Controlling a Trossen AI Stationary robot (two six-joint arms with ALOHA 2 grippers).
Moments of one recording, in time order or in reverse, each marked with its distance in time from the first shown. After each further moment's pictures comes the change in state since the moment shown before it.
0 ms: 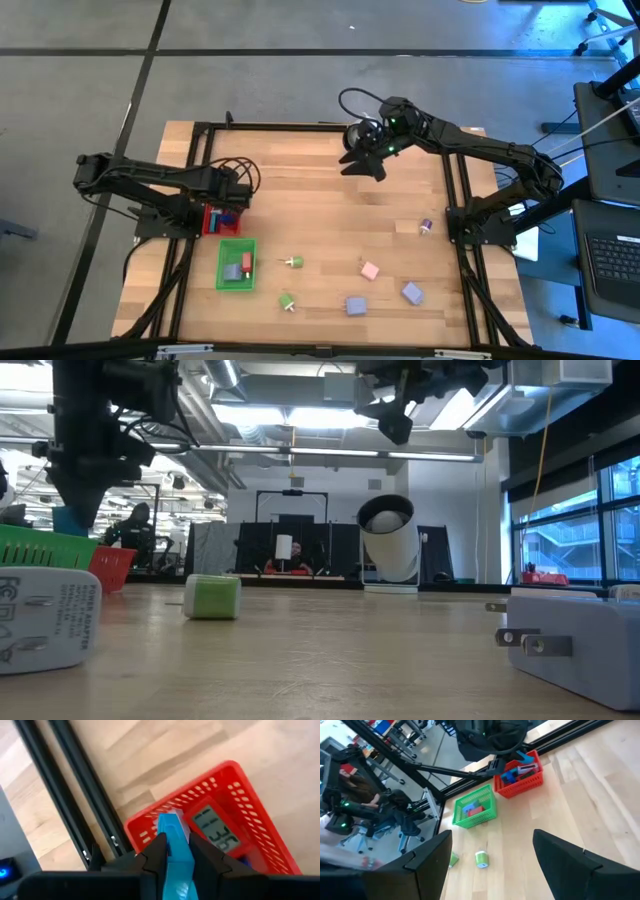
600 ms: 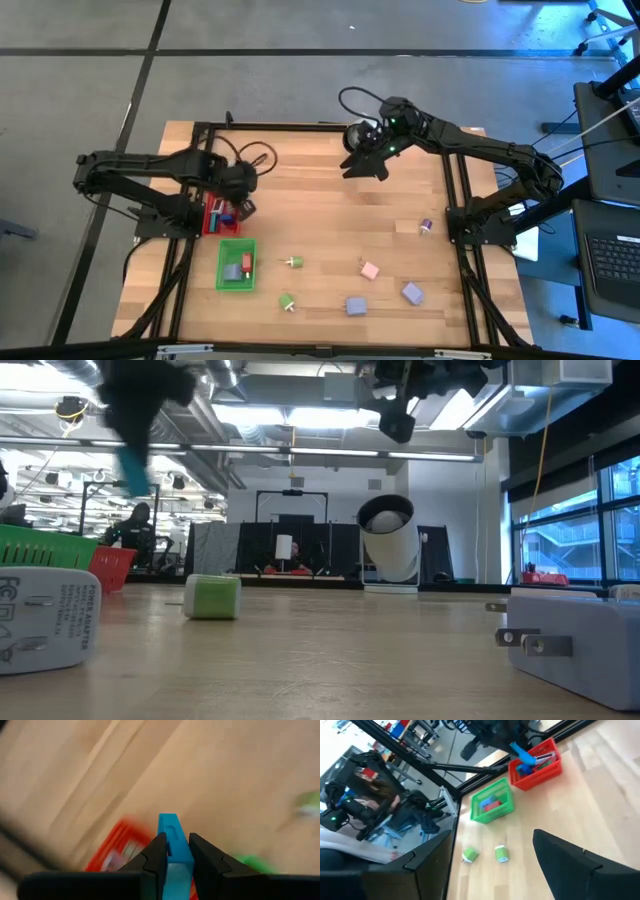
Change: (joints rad) left arm 0.000 -0.002 0.315 0.060 0.152 0.425; right arm 0.000 0.000 0.000 -0.001 -0.080 0.084
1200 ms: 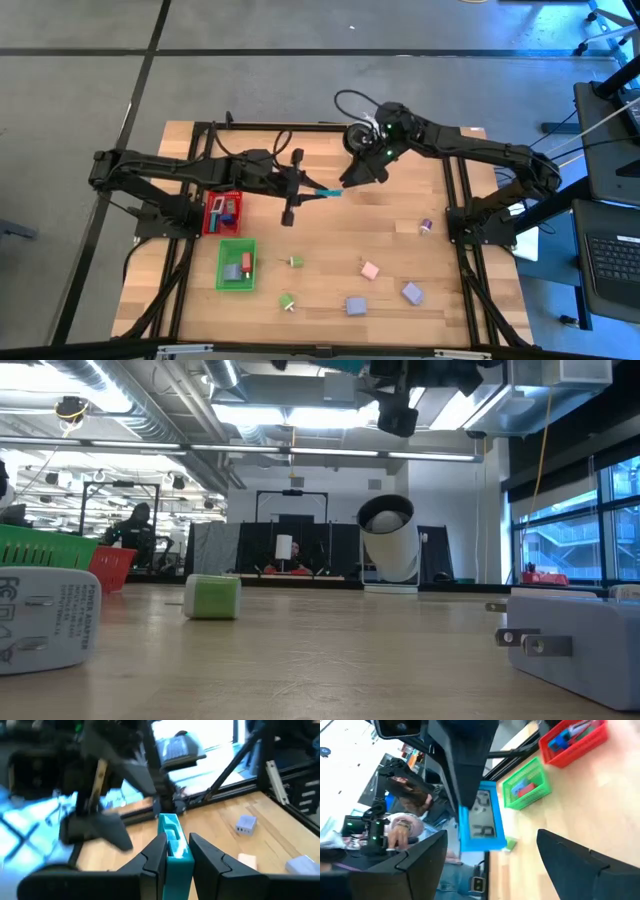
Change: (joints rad) left arm -0.026 0.172 0.008 1.231 0.217 0.869; right arm 0.050 0.019 0.000 0.043 -0.106 0.209
